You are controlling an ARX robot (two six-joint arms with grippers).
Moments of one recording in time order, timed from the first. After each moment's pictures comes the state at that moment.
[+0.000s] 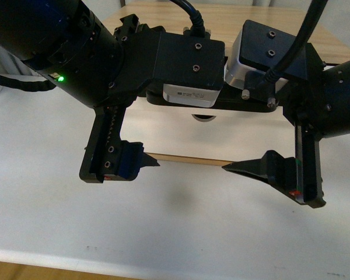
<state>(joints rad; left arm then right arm) -0.42 1.76 1.16 -0.34 0.24 1.32 0.27 1.72 0.93 -0.06 -0.58 -1.07</state>
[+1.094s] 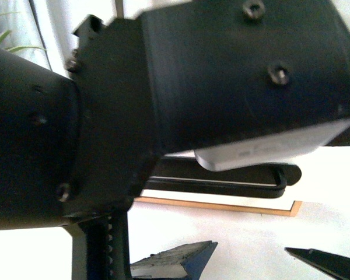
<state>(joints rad) -0.63 1.29 0.72 0.02 0.16 0.95 0.24 1.13 0.57 -0.04 -0.63 -0.91</state>
